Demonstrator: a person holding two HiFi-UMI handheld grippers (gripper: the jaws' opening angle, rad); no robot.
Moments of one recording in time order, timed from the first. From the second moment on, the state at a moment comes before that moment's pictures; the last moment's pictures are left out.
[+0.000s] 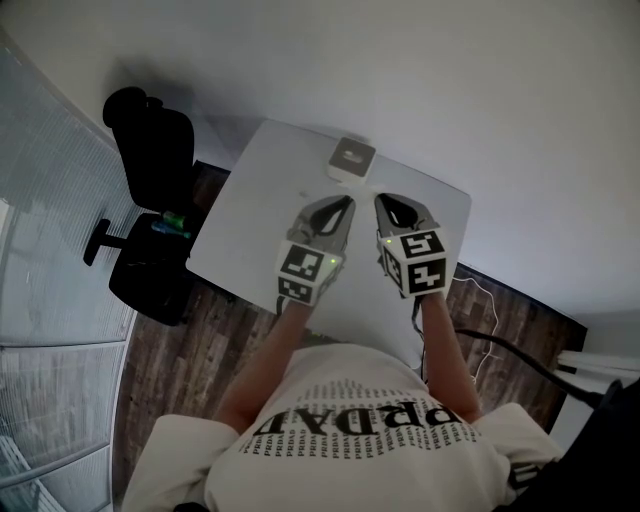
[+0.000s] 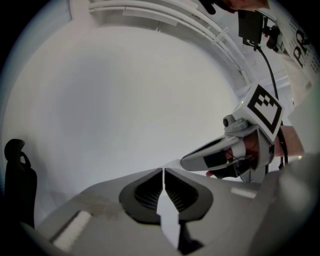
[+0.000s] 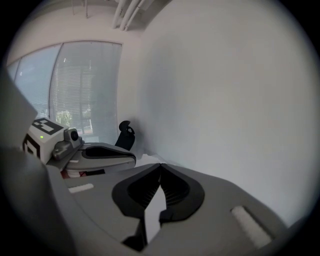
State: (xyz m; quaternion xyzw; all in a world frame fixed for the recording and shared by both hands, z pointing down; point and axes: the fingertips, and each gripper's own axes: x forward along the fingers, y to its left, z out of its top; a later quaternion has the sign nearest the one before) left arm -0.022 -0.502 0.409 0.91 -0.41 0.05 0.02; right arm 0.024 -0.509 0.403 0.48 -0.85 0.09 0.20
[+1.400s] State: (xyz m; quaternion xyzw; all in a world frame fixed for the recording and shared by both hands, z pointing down) left arm -0.021 -0.503 0.407 0.91 -0.41 0.06 0.04; right arm 0.024 -0.515 0.398 0.47 -0.85 0.09 0.21
